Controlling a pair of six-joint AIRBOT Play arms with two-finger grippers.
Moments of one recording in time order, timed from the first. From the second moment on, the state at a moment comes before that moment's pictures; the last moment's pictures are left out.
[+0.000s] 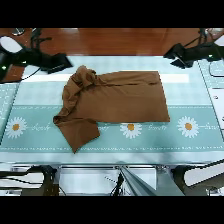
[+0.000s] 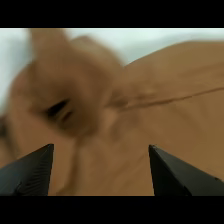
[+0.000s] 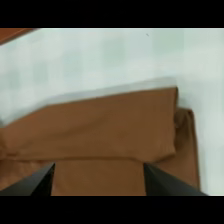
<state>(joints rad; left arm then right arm) 0.07 -1.53 1.49 1.08 -1.17 -1.41 -0.22 -1.74 1.74 -0.91 1.21 1.49</state>
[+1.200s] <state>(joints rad) 0.60 -1.09 0.44 0.70 -1.11 -1.03 -0.21 -1.16 0.81 -0.74 1.01 1.17</state>
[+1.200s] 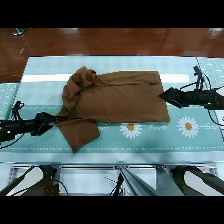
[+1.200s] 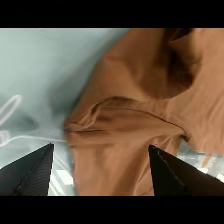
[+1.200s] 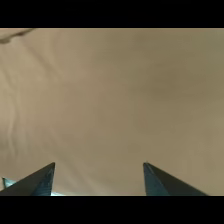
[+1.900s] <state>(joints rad) 0.43 -1.24 0.45 0.65 -1.05 -0.90 -0.23 -1.16 0.80 -0.69 1.01 1.21</state>
